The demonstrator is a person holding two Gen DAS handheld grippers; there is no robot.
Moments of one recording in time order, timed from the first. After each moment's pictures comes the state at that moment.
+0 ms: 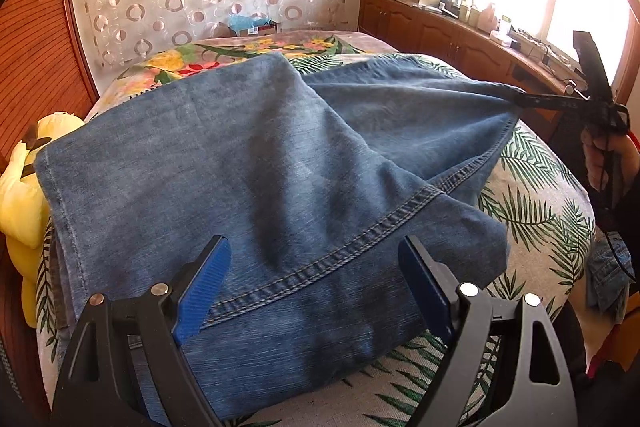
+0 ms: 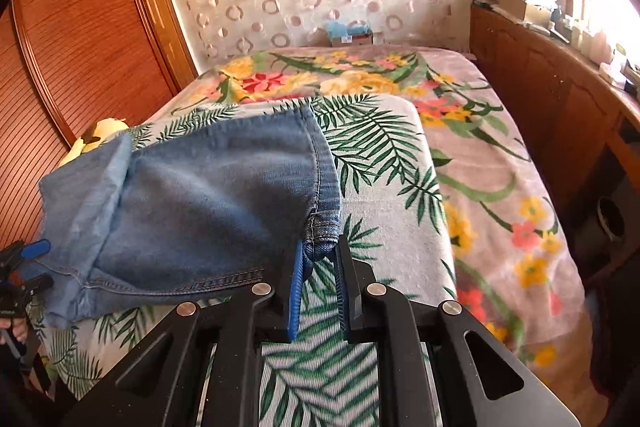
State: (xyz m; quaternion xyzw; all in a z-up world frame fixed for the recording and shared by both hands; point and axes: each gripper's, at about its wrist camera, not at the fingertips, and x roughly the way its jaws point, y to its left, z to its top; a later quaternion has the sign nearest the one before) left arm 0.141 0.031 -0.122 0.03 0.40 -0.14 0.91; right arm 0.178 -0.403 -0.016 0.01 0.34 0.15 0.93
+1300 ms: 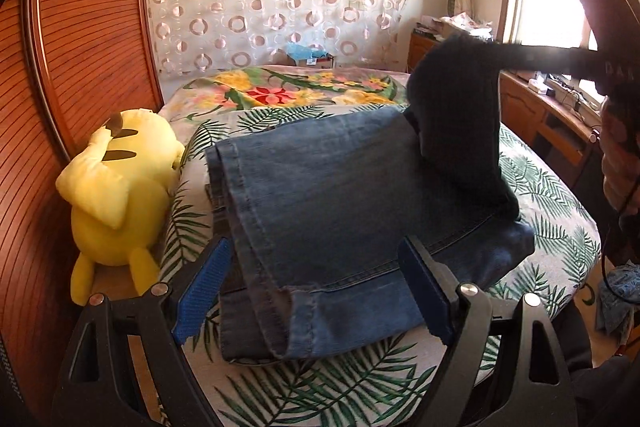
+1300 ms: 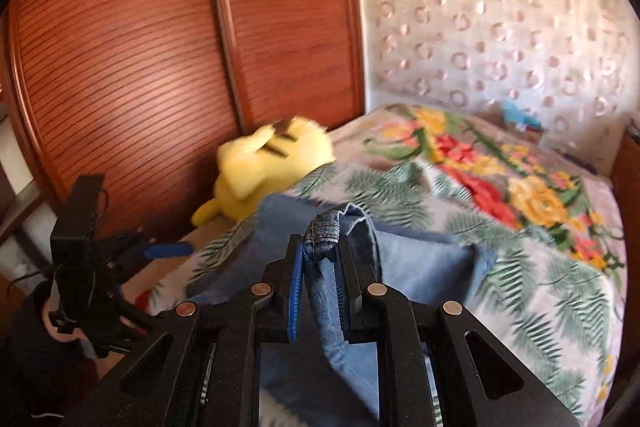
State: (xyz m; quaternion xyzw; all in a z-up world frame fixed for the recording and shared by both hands) left arm 0.086 0.141 -0.084 0.00 0.35 -0.06 0.94; right arm 0.117 -0.135 0.053 -0.11 0.27 0.41 0.86
